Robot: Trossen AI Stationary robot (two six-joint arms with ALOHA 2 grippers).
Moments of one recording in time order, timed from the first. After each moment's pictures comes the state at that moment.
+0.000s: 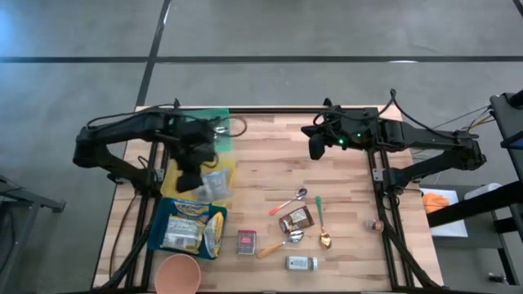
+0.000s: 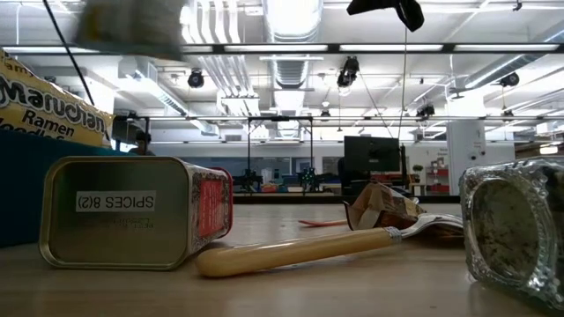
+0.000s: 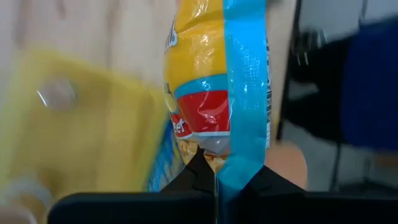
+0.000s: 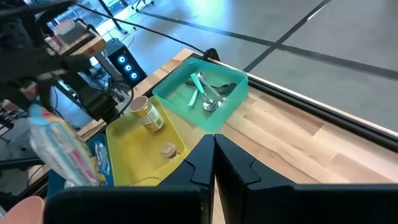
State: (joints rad) left arm 0.09 1.38 1.59 -1.51 0.41 -0.17; right arm -0.06 1.15 1.22 -0.52 0.36 0.63
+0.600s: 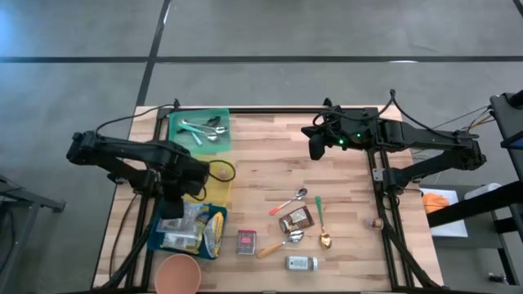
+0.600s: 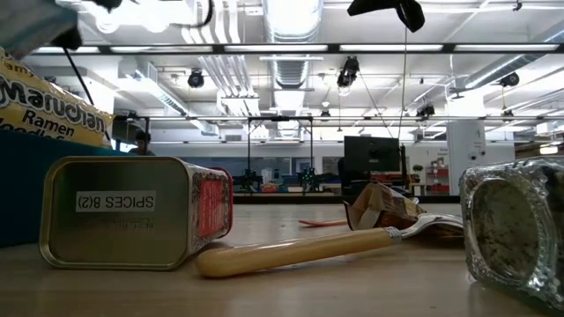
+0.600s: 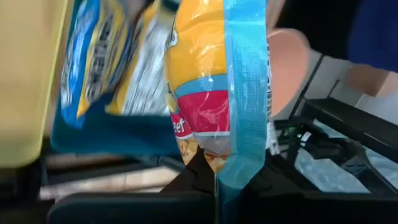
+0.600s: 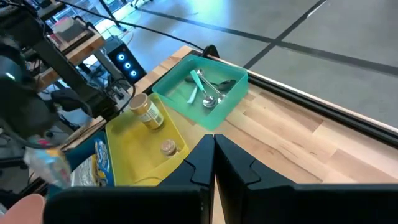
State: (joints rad) left arm -0.14 1.30 1.24 -1.57 0.58 -0.37; right arm -0.06 1.15 1.22 -0.53 0.36 0.64
